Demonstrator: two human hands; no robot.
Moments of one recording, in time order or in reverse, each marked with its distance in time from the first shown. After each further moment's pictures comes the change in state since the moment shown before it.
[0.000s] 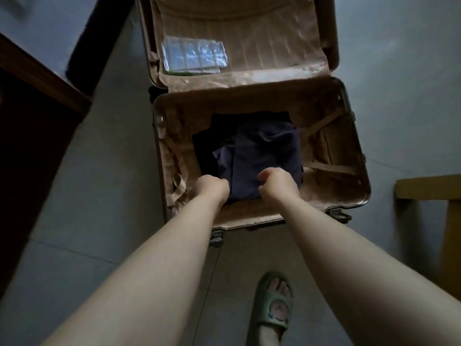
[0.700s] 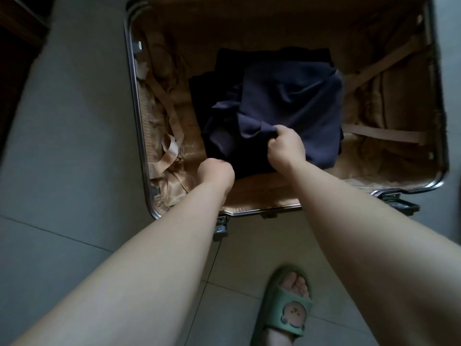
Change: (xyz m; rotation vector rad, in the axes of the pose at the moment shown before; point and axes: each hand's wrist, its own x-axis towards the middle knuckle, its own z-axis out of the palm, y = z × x) left_hand 0.107 -0.073 0.059 -0.180 0.093 -0.052; right_hand 0.119 0.035 0.101 0.161 0.107 -0.056
